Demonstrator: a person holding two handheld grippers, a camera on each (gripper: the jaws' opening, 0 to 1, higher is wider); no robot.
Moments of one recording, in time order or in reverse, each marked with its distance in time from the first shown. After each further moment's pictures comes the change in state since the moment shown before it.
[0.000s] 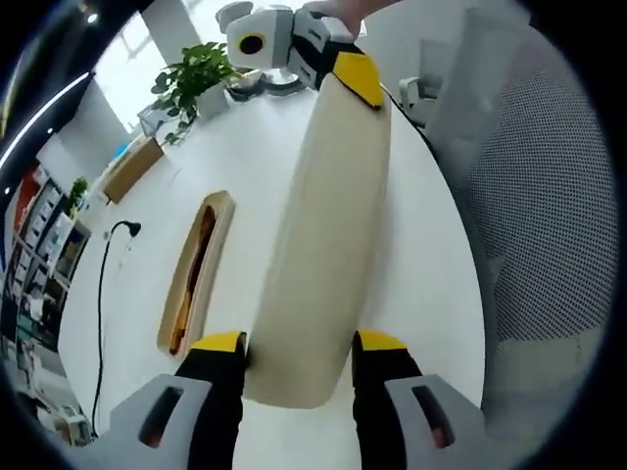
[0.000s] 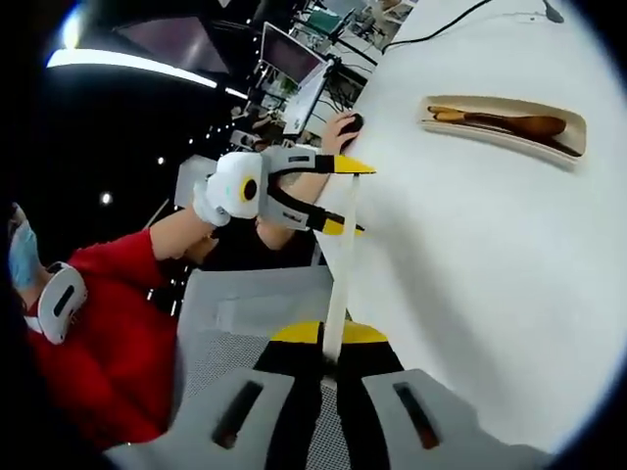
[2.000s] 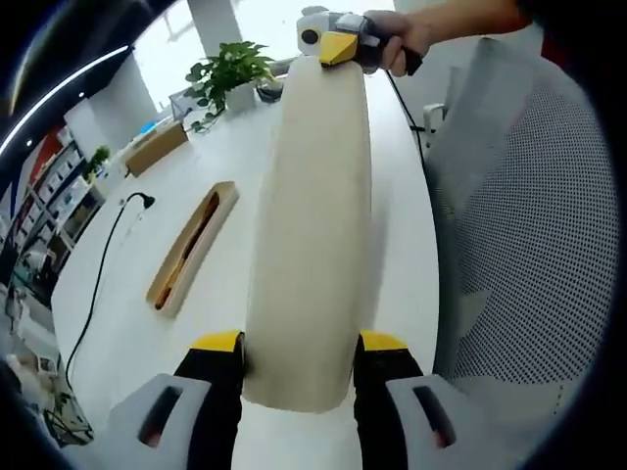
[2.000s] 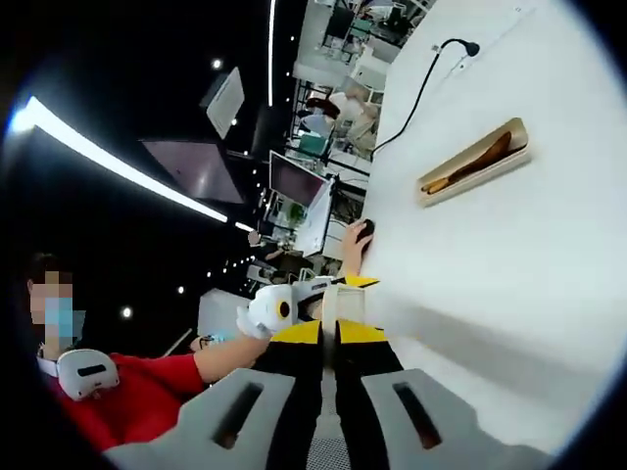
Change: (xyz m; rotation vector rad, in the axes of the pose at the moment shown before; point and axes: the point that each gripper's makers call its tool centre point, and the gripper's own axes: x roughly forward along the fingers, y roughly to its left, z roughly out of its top) left arm -0.035 -0.041 -0.013 -0.204 -0.028 0.053; right arm -0.019 0.039 0.037 0.207 -0.603 0.077
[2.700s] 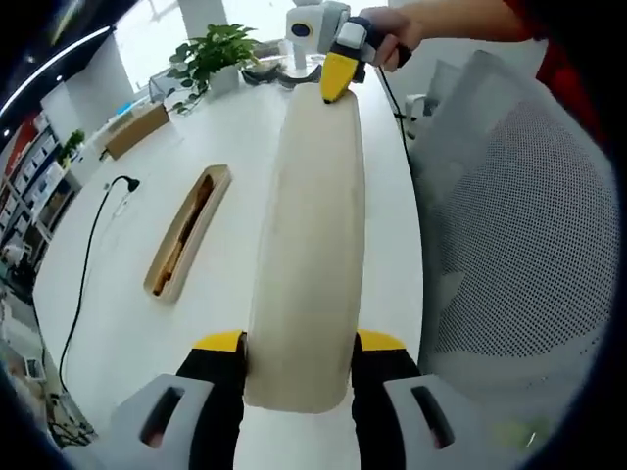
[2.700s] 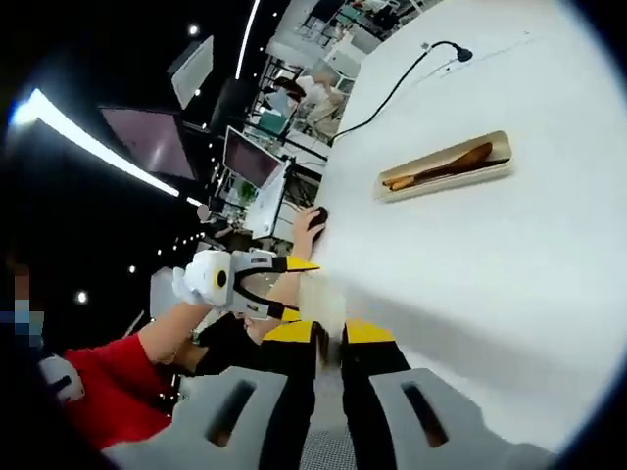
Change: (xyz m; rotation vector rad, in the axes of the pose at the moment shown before) left arm -0.021 0.021 -0.011 0.001 0.138 -0.201; right arm 0.016 -0.021 -0.006 0.055 0.158 -0.199
